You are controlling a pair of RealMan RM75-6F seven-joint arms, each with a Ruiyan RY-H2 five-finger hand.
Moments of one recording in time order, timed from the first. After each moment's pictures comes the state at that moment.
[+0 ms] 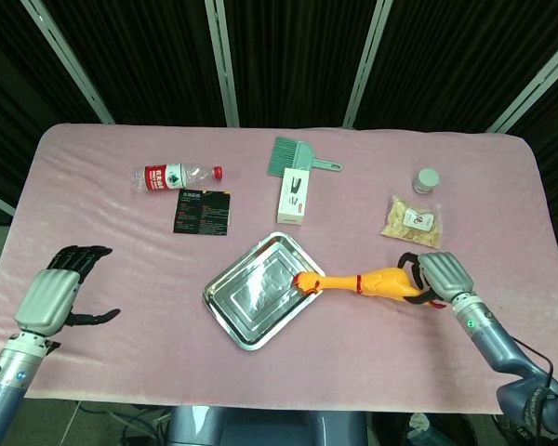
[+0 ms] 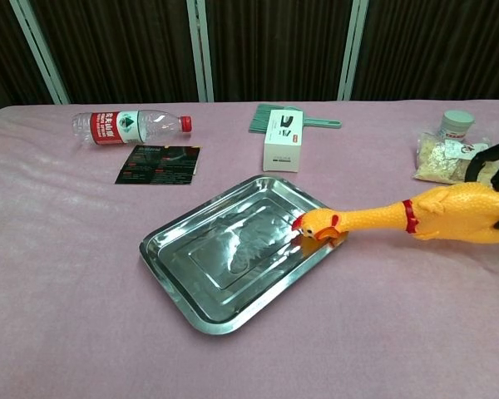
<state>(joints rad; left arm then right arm) -0.30 -1.04 -0.09 -1.91 1.41 1.22 0.11 0.55 -1.24 0.08 -1.36 -1.41 0.85 0.26</state>
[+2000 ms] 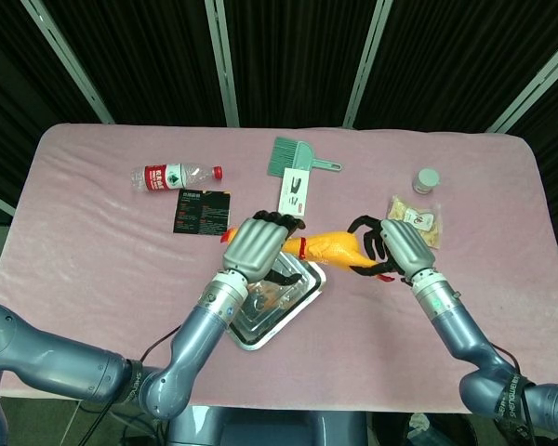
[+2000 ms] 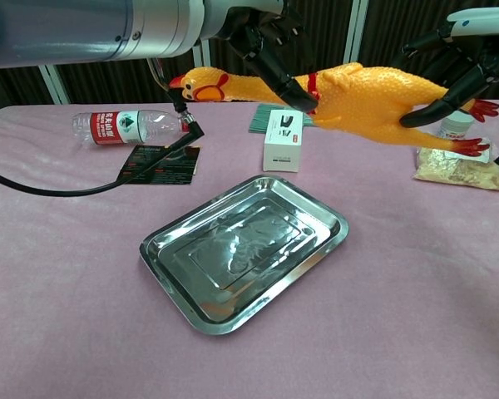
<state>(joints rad) -1.31 -1.49 -0.35 -1.97 0.32 1.29 0.72 0.67 -1.16 0.27 -1.78 -1.06 0.92 0.13</state>
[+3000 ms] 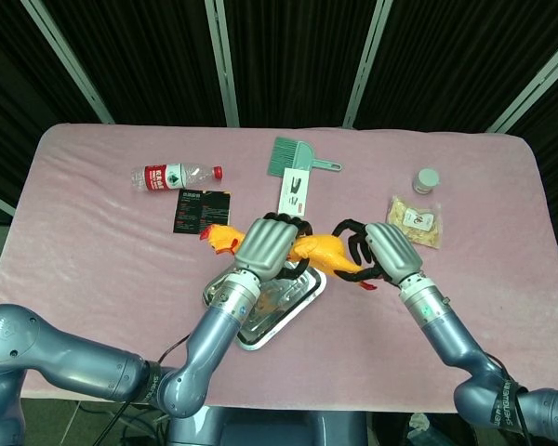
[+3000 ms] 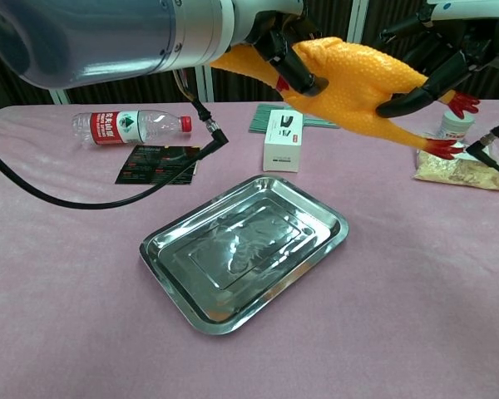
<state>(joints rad) -1.32 -1.59 -0.40 -1.90 0.35 1.31 0.71 0.68 -1.16 0.28 -1.87 -1.10 0.95 0.09</state>
